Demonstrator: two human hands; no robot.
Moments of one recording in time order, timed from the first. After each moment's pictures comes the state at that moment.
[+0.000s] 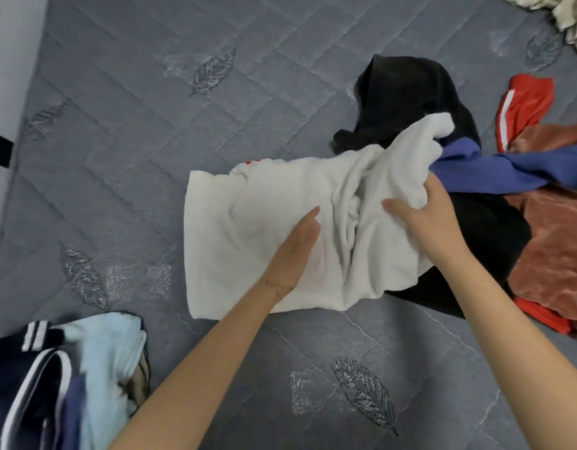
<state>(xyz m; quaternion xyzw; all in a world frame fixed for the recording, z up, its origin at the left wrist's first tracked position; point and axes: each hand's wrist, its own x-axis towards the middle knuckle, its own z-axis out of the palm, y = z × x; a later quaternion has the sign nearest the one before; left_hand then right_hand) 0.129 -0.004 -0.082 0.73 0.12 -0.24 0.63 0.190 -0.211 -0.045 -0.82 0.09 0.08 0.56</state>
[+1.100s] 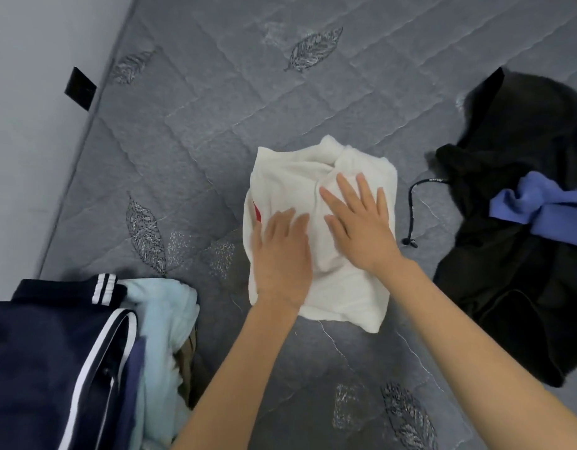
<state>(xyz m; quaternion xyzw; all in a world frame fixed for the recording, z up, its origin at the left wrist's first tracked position) 0.099 0.109 -0.100 0.96 0.15 0.07 0.20 0.193 -0.021 -0.118 -0.93 -0.29 0.13 0.18</state>
